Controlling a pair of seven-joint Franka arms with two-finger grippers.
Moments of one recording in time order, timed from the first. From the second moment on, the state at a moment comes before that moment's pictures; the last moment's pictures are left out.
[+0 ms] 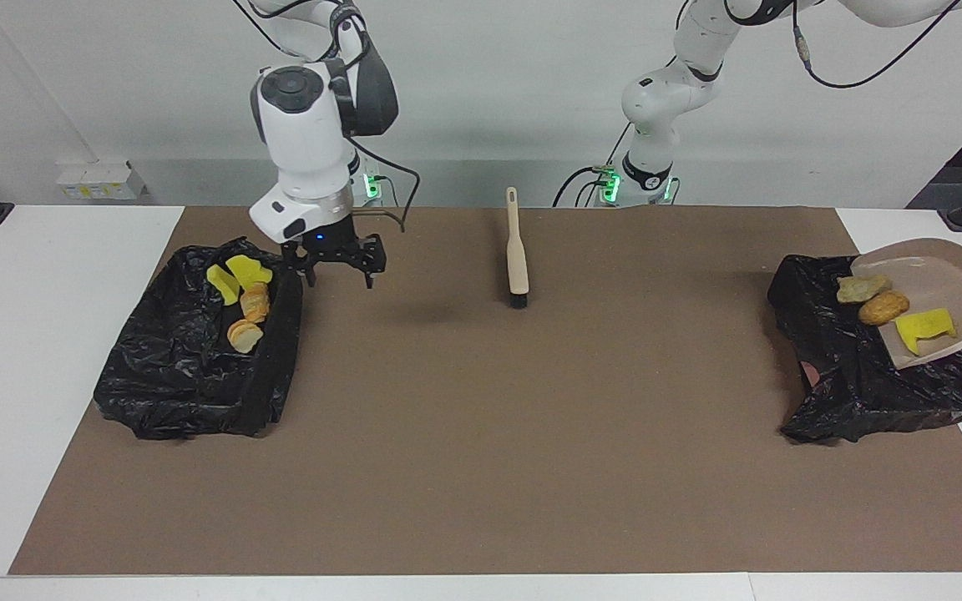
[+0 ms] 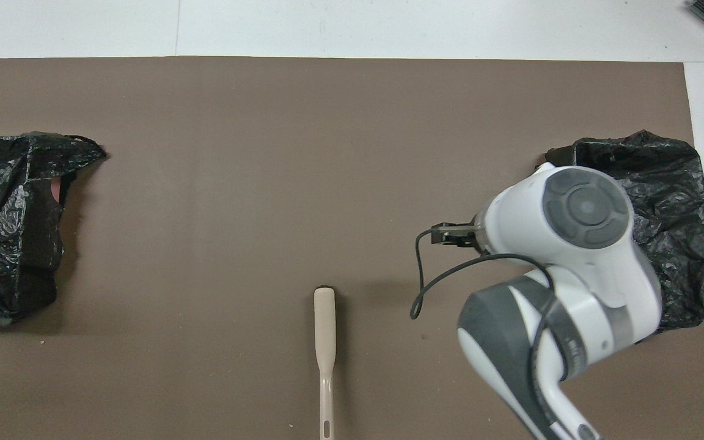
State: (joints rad) left arm 0.39 0.19 0.04 -1.53 0.52 1.96 1.99; right arm 0.16 0.00 0.03 -1.87 -0.06 1.93 0.19
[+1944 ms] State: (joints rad) left arm 0.06 -0.03 0.02 -1.74 0.26 1.69 0.98; right arm 0.13 -0.13 -0.13 -1.72 -0.05 1.62 -0.02
